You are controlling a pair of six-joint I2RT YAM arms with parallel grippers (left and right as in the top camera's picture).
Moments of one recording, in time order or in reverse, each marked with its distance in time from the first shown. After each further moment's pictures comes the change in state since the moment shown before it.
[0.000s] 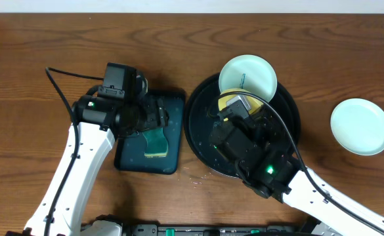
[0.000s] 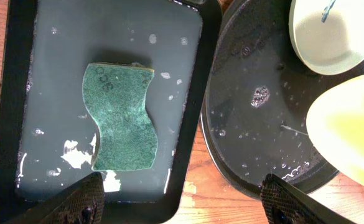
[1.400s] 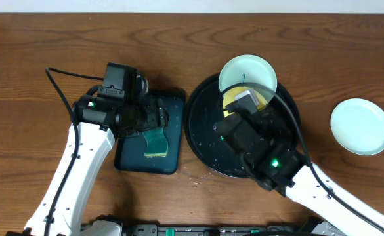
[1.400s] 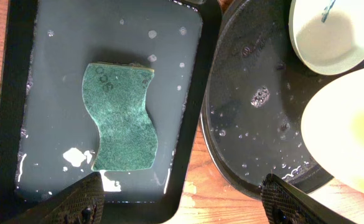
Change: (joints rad) left arm 0.000 0.000 0.000 0.000 0.000 0.000; right arm -0.085 0.000 0.001 -0.024 -0.101 0.088
